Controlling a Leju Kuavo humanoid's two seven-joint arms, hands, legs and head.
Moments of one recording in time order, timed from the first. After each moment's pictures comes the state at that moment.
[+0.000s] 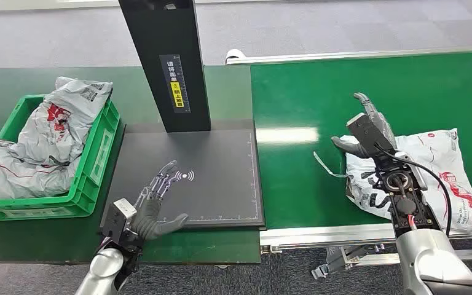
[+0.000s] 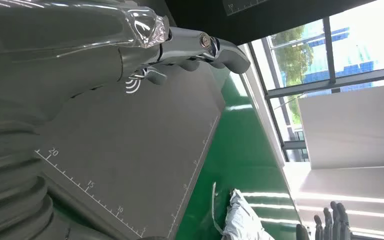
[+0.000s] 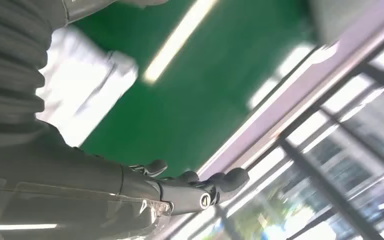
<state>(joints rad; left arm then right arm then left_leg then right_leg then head) -0.16 -0.06 -0.19 -1.26 -0.10 -0.31 -0.55 -0.76 -0.23 0.11 -0.70 0.62 -0.11 -0.38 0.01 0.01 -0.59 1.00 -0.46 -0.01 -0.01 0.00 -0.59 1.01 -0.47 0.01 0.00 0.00</state>
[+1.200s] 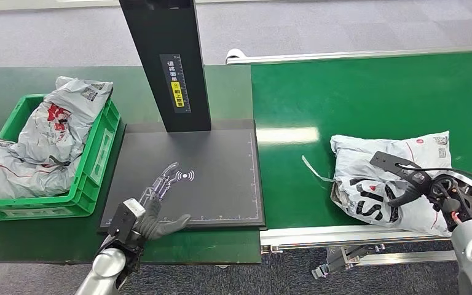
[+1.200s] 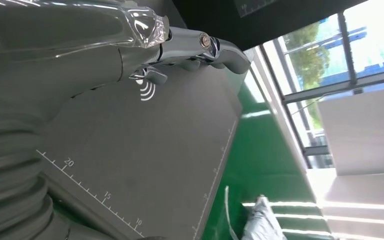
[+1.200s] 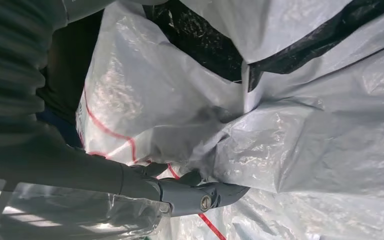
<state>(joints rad) -0.18 -0.05 -0.23 -1.23 -0.15 -0.24 -0.51 -0.88 -0.45 0.22 -0.32 0.82 0.44 0.16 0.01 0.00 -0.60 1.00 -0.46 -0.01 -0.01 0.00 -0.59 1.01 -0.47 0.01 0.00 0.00</state>
